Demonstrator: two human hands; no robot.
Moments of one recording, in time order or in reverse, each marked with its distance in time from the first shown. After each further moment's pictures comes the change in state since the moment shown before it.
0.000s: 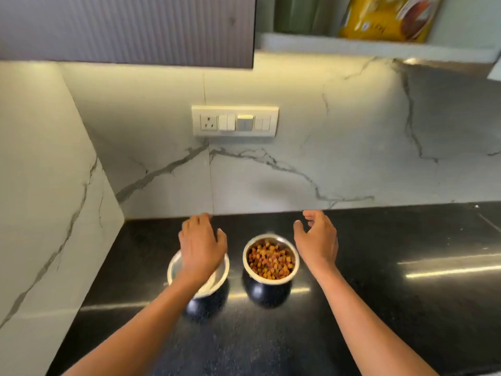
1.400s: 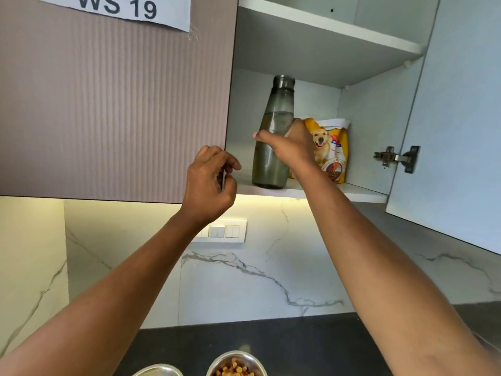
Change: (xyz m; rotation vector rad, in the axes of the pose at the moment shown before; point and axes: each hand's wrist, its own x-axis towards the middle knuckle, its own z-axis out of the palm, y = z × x) left_hand 0.120 0.209 -0.217 -0.506 0.616 0.884; right_hand 0.174 -0.314 -0.206 0.300 0.122 -0.414
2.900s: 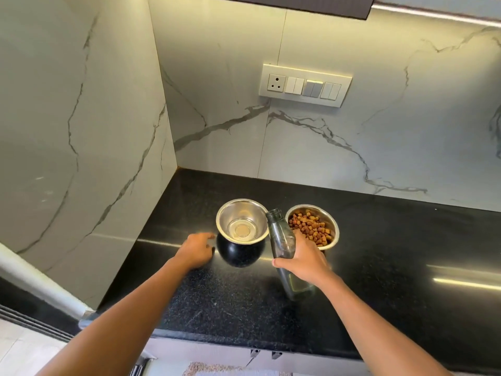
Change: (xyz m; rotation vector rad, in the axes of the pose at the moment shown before) left_hand -0.469 -0.088 -0.150 0.302 -1.090 -1.272; right_hand -0.434 0.209 0.133 -0.403 -1.024 0.367
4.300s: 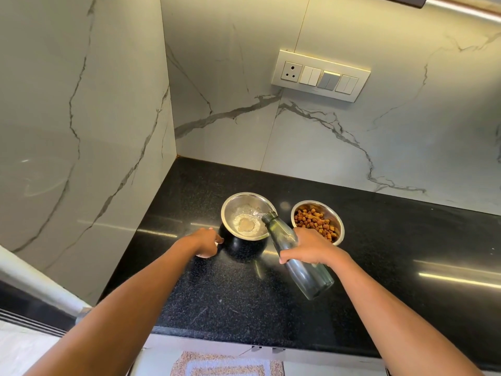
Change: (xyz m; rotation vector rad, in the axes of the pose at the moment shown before) left_hand 0.025 -0.003 -0.013 0.266 -0.370 0.028; right_hand 0.041 -0.016 -0.014 -0.180 -0.323 0.067
